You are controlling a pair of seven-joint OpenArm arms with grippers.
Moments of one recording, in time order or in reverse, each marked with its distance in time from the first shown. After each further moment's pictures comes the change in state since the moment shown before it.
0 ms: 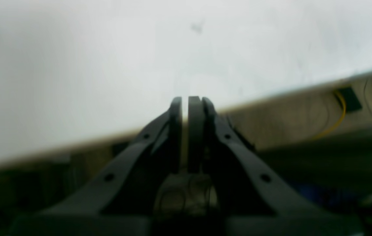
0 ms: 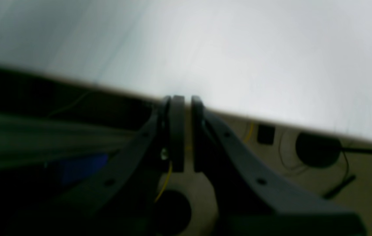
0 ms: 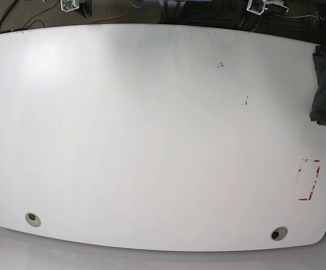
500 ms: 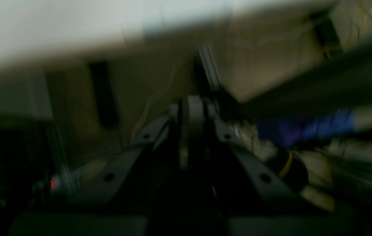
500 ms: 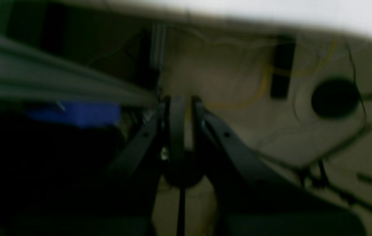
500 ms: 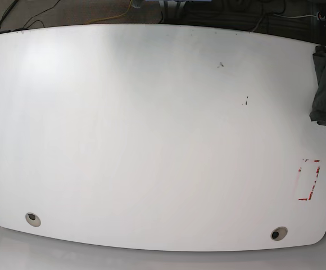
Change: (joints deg) left arm 4.9 -0.2 0.1 -6.6 -0.3 0.0 0.1; right arm -5.9 -2.2 -0.2 -5.2 0.0 -0.2 1.9
